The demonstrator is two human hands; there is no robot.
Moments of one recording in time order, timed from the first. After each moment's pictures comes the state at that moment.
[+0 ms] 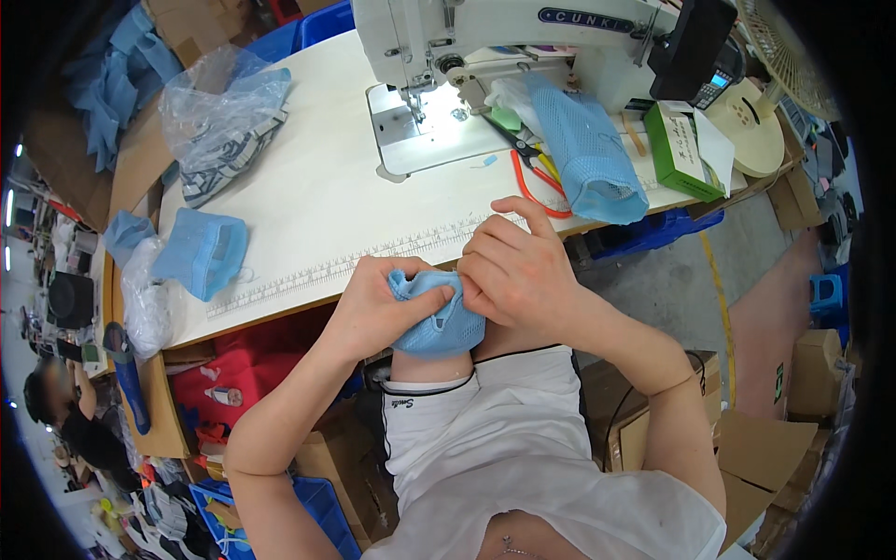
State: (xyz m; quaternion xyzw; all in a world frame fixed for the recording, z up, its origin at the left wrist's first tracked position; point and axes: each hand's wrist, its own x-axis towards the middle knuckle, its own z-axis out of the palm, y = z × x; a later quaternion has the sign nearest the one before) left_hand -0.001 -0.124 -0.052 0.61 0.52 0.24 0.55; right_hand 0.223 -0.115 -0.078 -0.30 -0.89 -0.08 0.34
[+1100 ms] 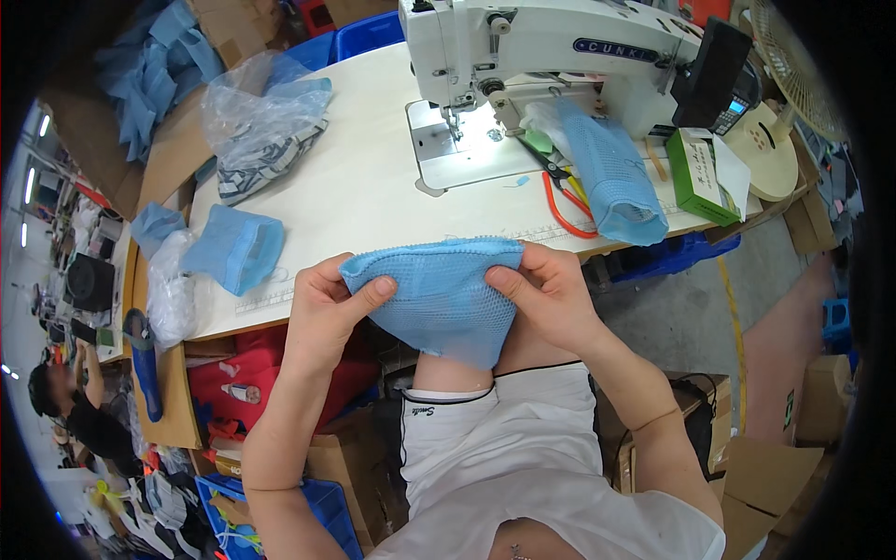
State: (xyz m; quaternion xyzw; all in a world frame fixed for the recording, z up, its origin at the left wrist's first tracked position) left_hand -0.064 -0.138 -0.039 0.47 0.48 0.47 0.58; right_hand 0.210 -0.129 -0.083 -0.36 -0.57 0.58 0.46
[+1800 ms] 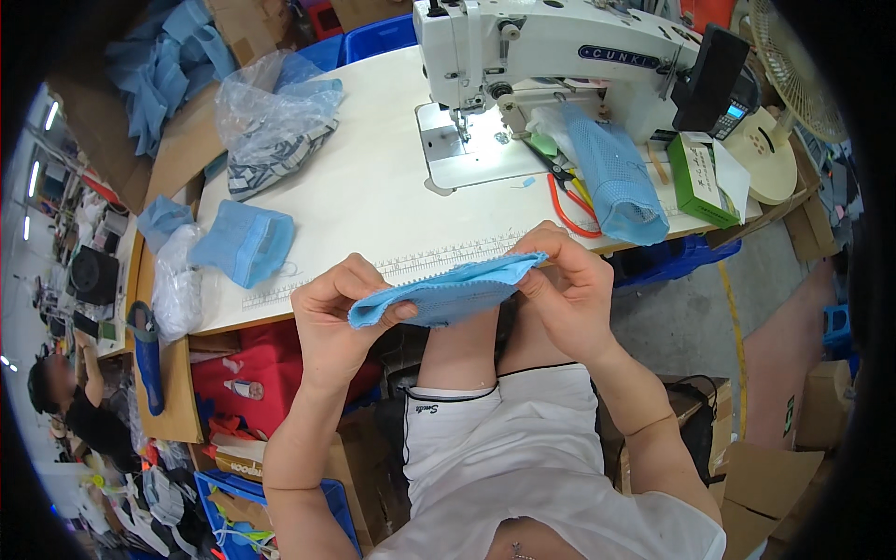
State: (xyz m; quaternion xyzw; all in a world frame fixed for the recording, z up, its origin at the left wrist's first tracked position) left_hand -0.057 -0.155 -0.046 0.60 0.35 0.58 0.42; right_hand 0.210 -0.140 -0.061 -0.33 -0.64 0.43 0.54
